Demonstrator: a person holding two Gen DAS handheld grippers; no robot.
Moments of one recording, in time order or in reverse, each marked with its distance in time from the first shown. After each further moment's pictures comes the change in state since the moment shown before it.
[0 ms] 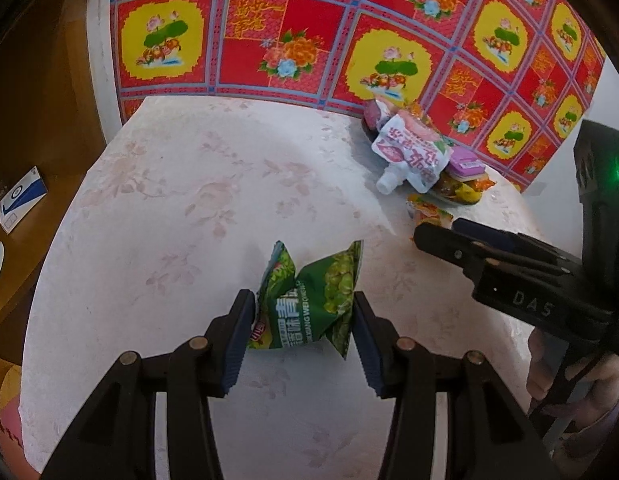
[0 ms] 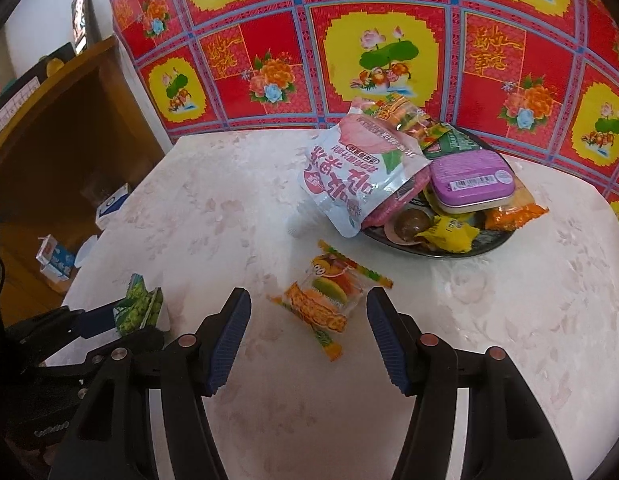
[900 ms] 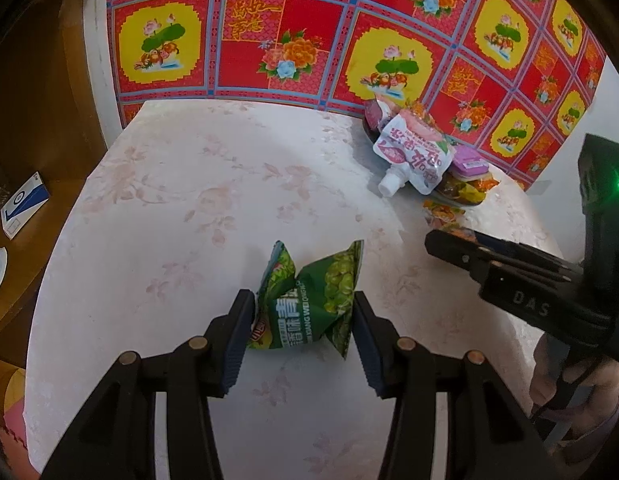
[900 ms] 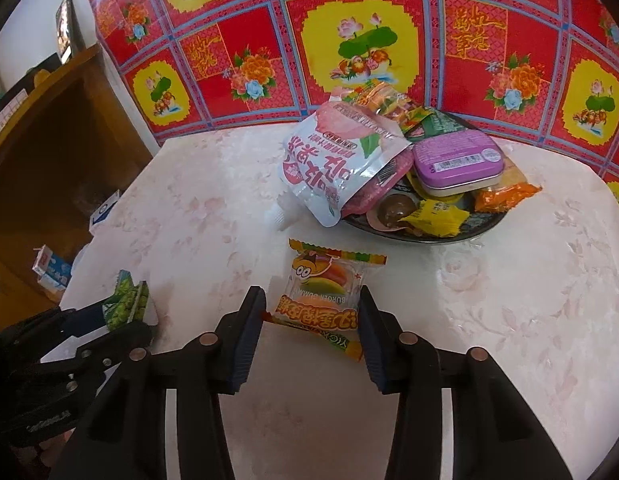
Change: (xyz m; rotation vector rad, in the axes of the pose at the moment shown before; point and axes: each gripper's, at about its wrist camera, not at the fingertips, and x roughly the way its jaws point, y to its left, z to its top) left arm 0.002 -0.005 0.003 0.015 0.002 0.016; right arm 0.000 -0.013 -0.008 0.054 -0.001 -0.005
